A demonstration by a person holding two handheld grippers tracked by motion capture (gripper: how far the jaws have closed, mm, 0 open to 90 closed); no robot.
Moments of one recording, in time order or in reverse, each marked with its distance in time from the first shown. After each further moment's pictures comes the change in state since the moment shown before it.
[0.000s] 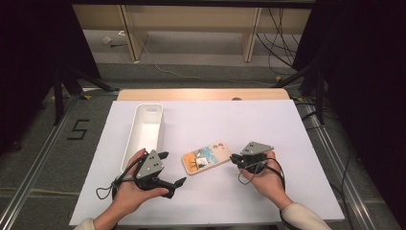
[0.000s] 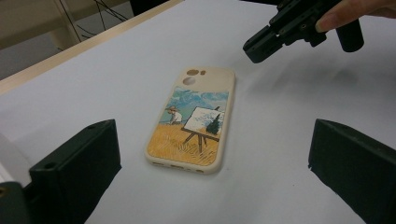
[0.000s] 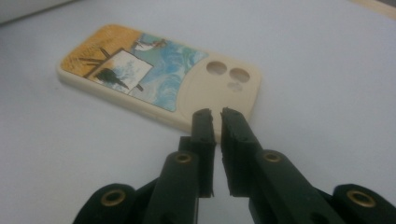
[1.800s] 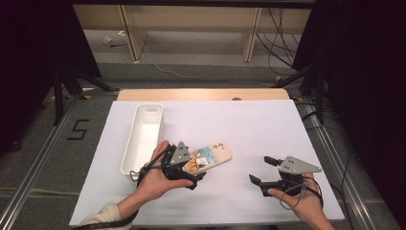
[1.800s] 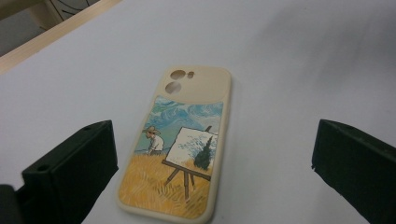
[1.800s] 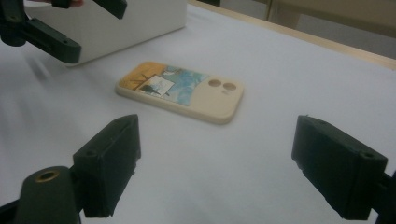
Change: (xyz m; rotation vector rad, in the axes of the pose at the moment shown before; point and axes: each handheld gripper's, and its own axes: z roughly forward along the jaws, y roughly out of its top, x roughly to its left) left arm -0.011 0.032 0.069 0.143 -0.013 0.042; right arm -0.005 -0.039 -0.089 -0.210 0.037 0.035
